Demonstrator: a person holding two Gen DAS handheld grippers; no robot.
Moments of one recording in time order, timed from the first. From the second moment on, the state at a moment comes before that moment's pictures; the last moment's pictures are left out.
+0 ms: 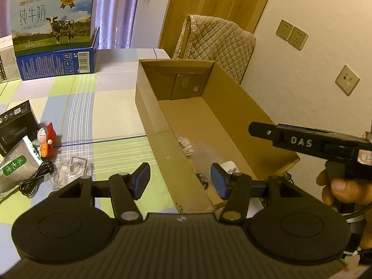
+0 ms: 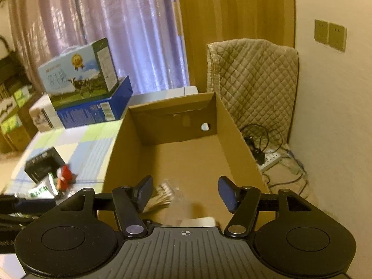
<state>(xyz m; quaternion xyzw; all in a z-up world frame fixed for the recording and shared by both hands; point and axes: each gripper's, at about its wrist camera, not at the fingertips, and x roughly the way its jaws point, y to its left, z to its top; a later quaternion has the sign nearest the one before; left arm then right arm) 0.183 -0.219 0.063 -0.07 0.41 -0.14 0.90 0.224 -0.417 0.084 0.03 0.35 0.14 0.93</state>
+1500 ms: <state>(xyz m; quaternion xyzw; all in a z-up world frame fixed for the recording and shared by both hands) 0.030 -0.004 0.055 -0.09 0.40 0.04 0.91 0.078 -0.275 0.078 0.00 0.36 0.24 0.90</state>
